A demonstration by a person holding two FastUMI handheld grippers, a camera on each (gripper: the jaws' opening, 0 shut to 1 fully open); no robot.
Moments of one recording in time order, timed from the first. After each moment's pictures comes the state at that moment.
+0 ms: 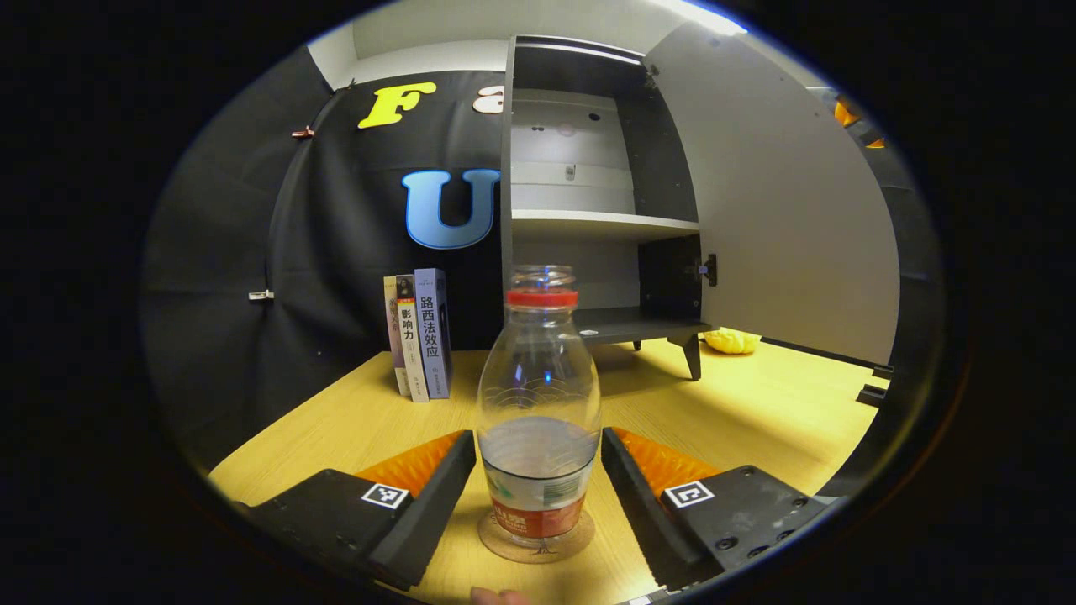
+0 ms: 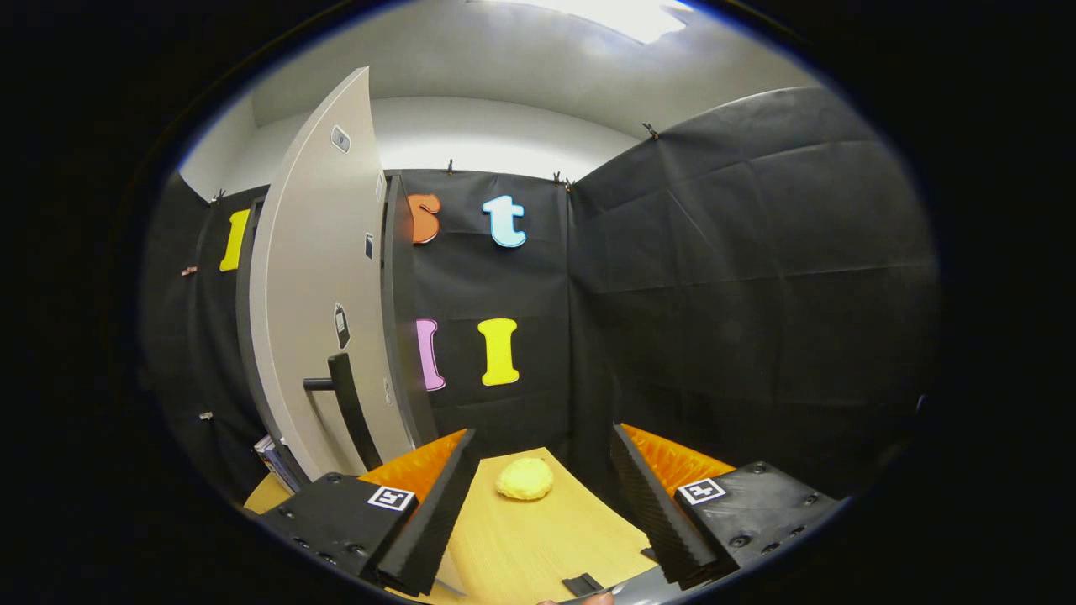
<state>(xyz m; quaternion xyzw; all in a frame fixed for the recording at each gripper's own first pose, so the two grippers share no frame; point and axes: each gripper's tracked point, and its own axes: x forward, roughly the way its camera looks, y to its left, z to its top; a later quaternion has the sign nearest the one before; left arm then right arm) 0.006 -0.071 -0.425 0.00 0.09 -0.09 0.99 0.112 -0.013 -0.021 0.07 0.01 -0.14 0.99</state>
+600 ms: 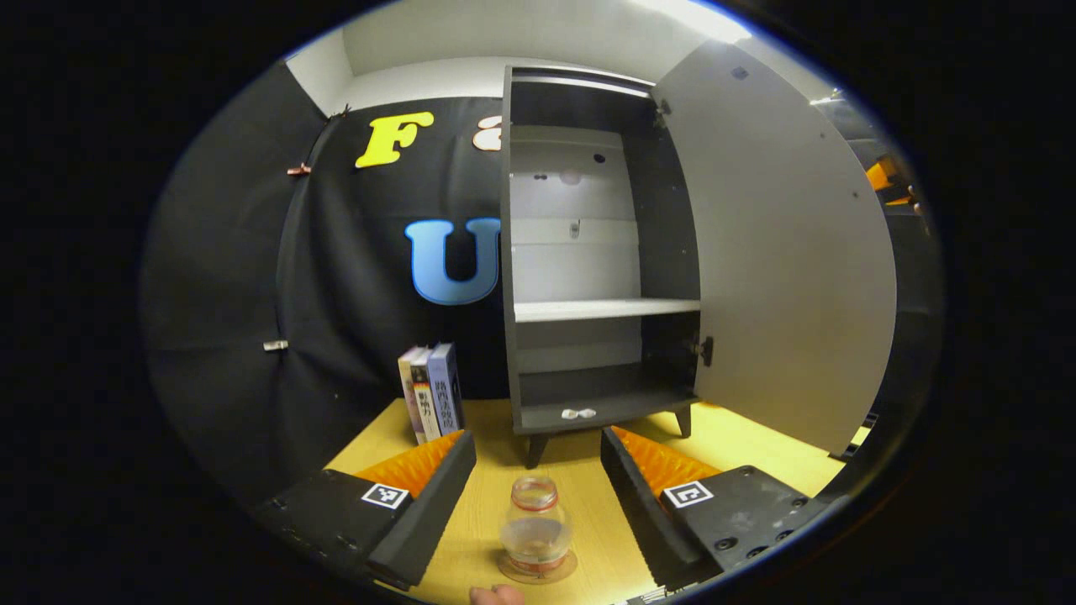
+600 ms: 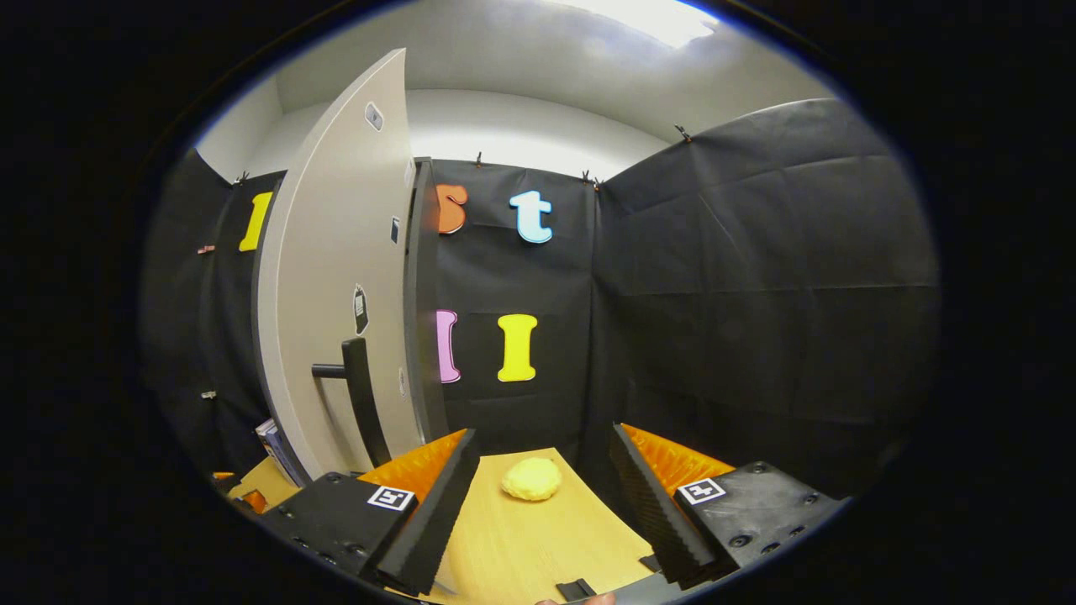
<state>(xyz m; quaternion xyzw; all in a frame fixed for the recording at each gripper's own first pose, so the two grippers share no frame) 0.004 -0.074 -0.252 0.00 0.05 -0.08 1.00 0.121 -0.003 -0.024 0.04 0.02 -0.09 0.99</state>
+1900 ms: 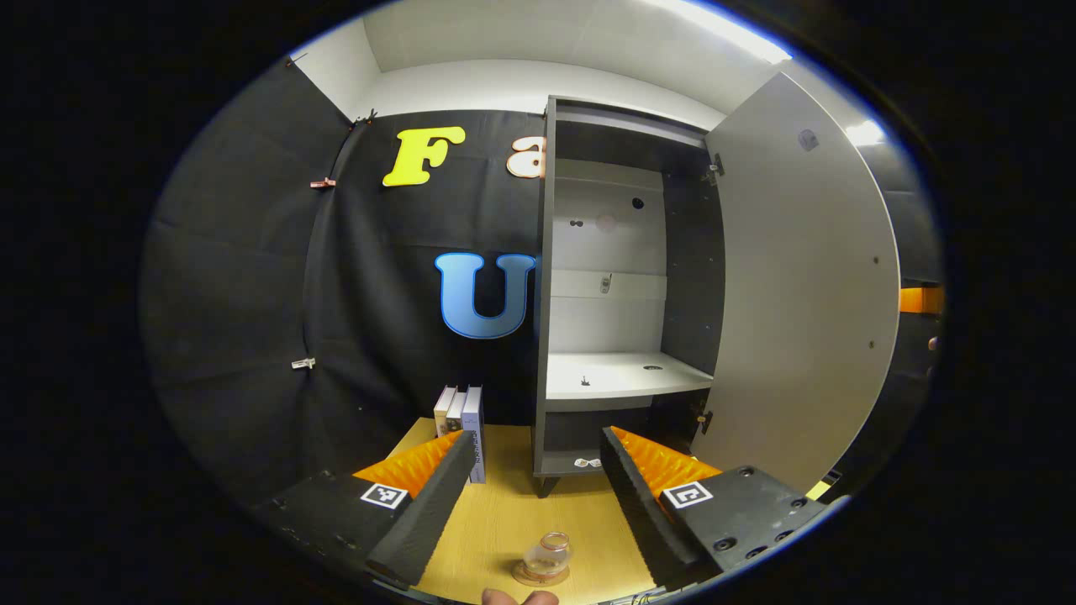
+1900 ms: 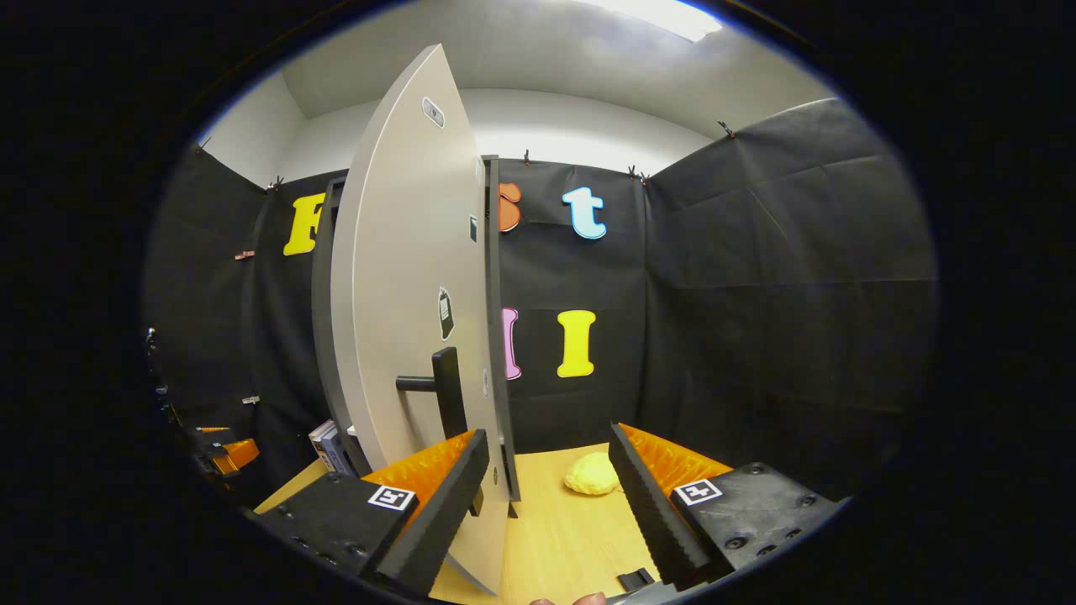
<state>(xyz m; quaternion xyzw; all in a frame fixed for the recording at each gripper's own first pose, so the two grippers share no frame) -0.004 -0.033 -0.120 -0.04 0.06 -0.05 1.00 0.115 0.105 -0.017 0.06 0.03 -0.01 1.00</state>
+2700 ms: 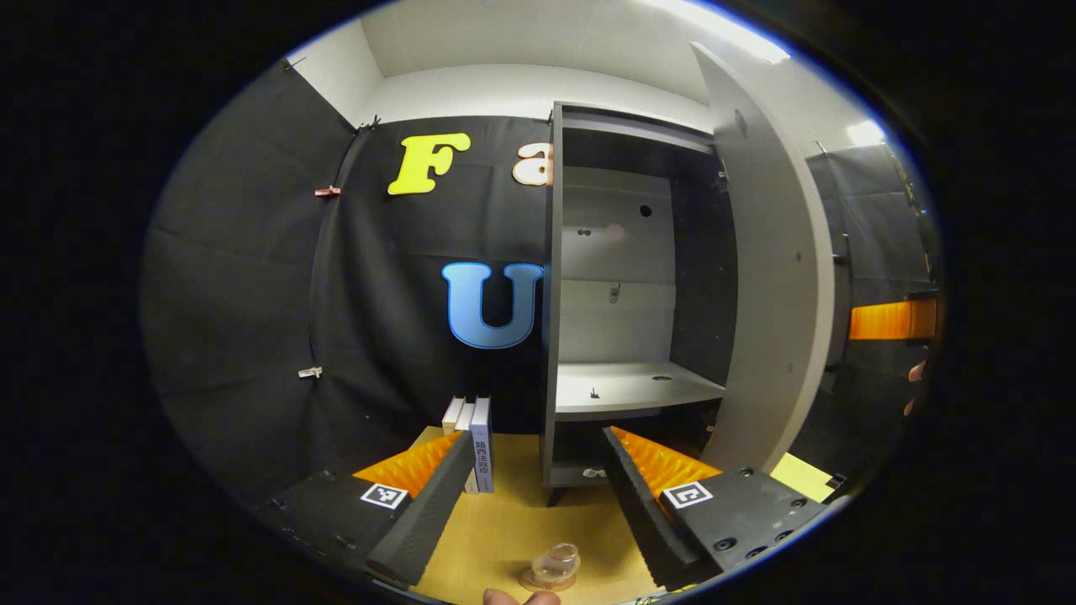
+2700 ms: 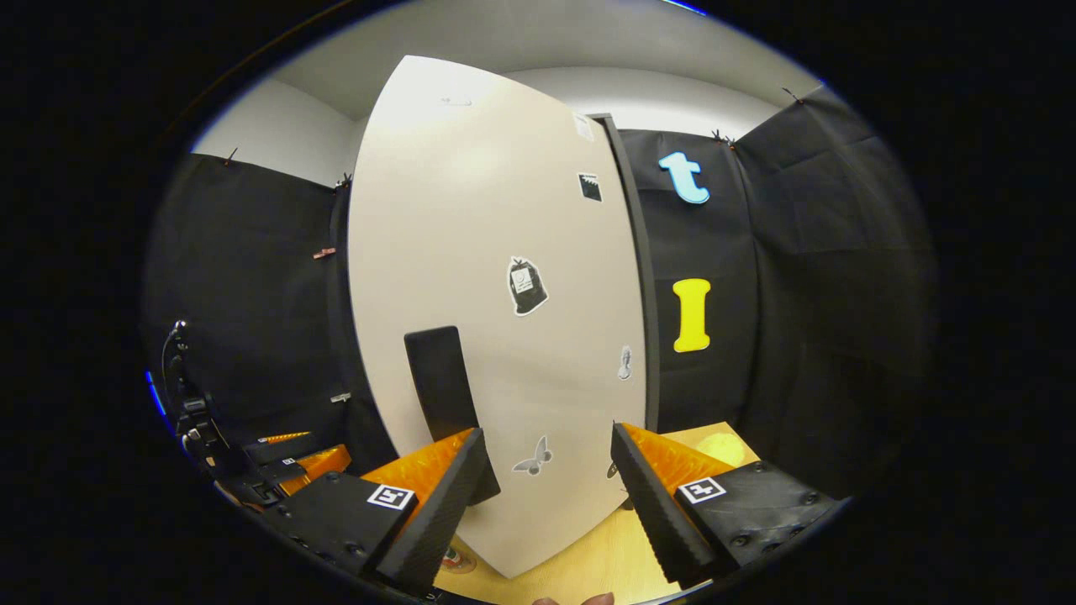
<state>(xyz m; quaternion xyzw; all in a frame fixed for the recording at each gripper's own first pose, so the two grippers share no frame) 0.005 -0.024 -0.103 -0.03 0.06 -0.03 1.00 0.147 0.264 -0.042 0.09 0.07 0.14 0.98</state>
